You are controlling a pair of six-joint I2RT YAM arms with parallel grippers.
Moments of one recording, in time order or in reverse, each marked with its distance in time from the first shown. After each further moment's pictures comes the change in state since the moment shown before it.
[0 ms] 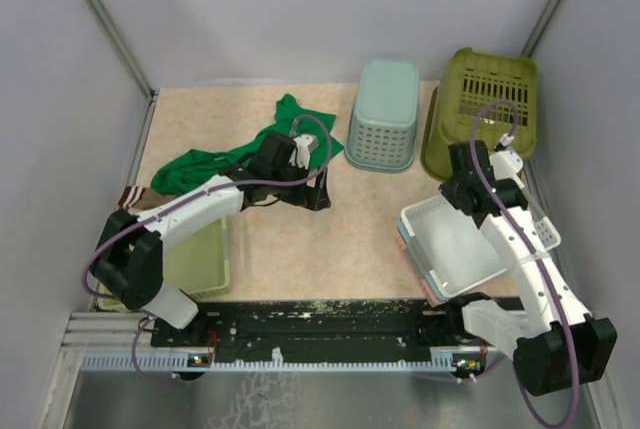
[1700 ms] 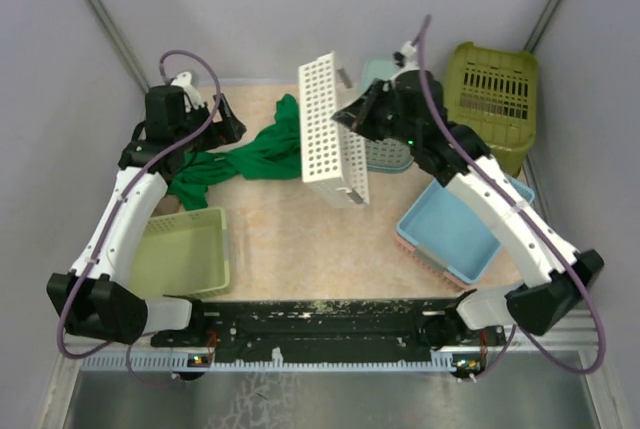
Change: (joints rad) left arm 0.483 -0.236 0.212 -0.172 -0.106 -0.042; right arm 0.356 0.281 0.560 0.324 -0.450 -0.151
